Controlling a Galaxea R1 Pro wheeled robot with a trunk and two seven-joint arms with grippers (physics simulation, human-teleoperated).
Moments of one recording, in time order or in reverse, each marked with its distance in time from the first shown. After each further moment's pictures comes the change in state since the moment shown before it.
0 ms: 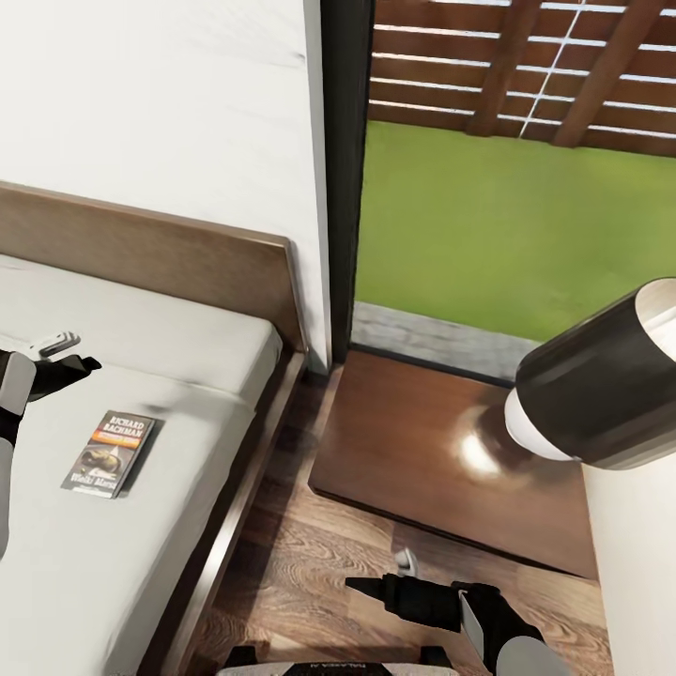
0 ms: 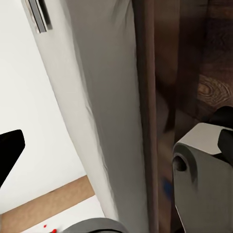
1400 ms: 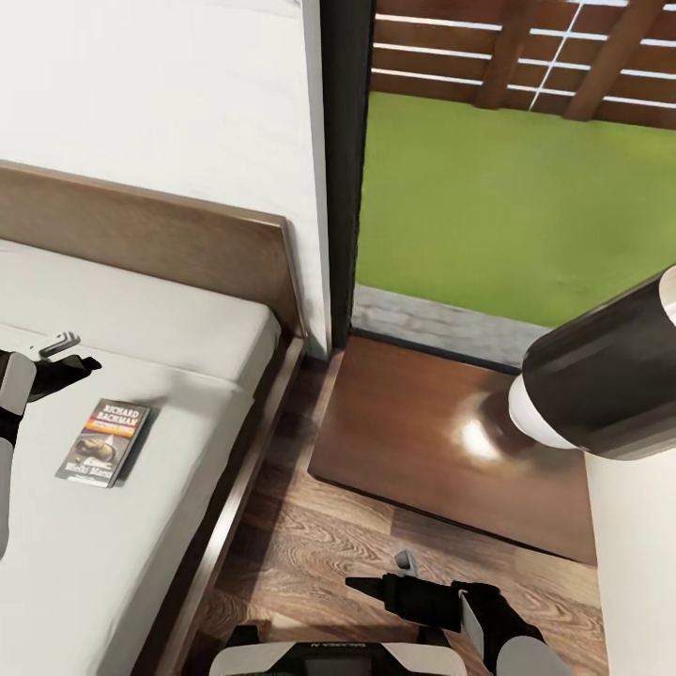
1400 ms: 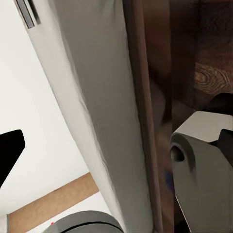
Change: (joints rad) left arm 0.000 0.000 0.000 0.001 0.001 0.000 0.000; right arm 0.000 0.000 0.001 -0.001 0.000 0.001 0.000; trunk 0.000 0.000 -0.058
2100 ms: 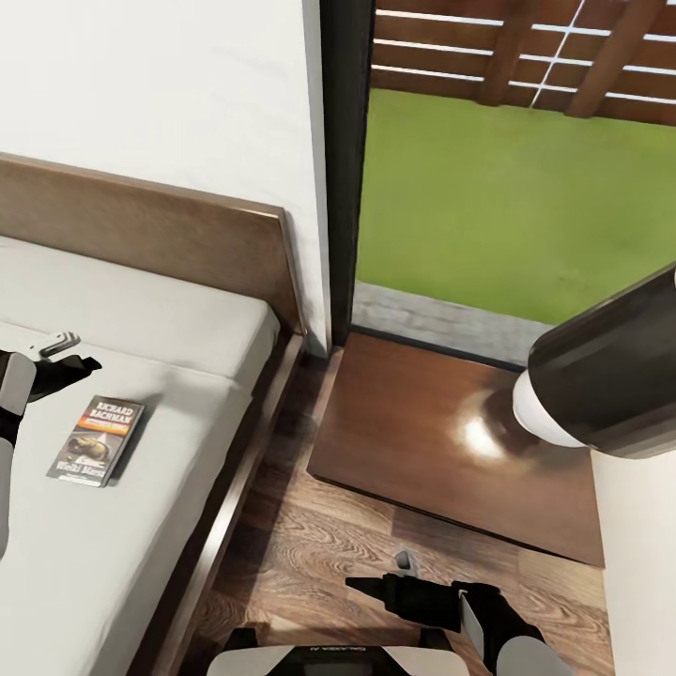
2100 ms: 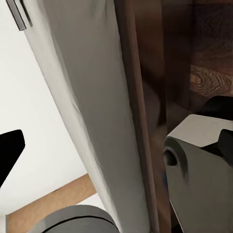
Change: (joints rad) left arm 0.000 0.000 0.000 0.001 0.000 0.000 0.000; right arm 0.000 0.000 0.000 0.000 0.000 0.000 0.000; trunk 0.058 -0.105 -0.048
